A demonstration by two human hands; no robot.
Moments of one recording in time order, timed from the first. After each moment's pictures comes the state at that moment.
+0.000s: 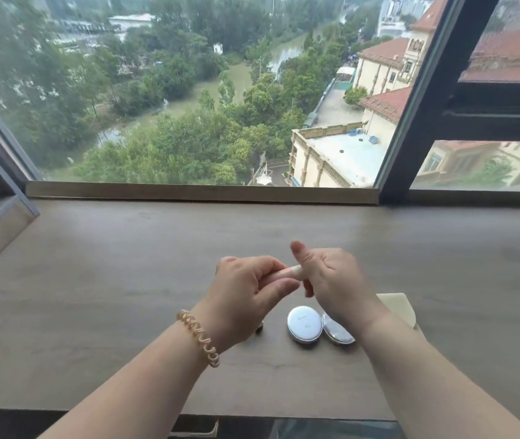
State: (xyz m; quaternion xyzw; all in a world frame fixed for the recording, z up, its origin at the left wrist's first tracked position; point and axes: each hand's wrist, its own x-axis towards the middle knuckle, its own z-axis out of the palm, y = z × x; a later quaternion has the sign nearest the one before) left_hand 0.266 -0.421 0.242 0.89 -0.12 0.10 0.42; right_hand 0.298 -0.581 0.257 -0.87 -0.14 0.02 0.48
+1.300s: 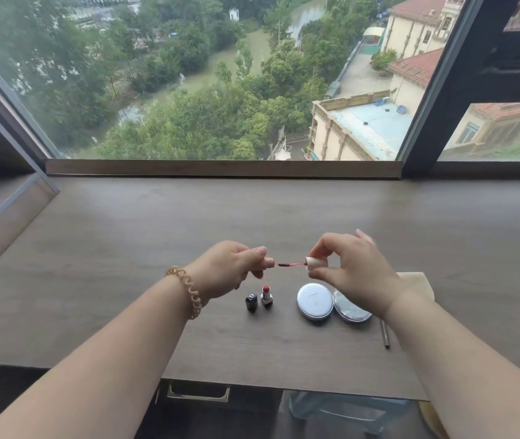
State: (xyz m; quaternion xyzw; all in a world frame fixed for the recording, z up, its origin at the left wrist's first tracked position) left_hand 0.286 -0.398 0.227 0.85 0.06 -0.15 0.51; right_hand 0.321 -0.617 0.215 -0.92 -0.22 0.03 0.32
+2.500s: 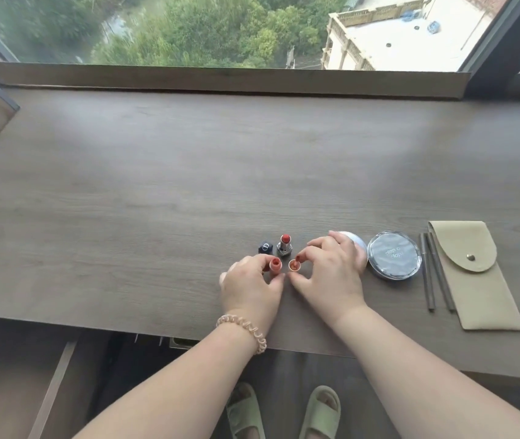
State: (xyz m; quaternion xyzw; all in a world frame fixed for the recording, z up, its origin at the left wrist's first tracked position) left_hand 0.254 -0.427 0.047 0.91 0.22 0.04 0.33; right_hand 0.300 -0.550 0.040 -0.97 -0.11 -0.01 0.24
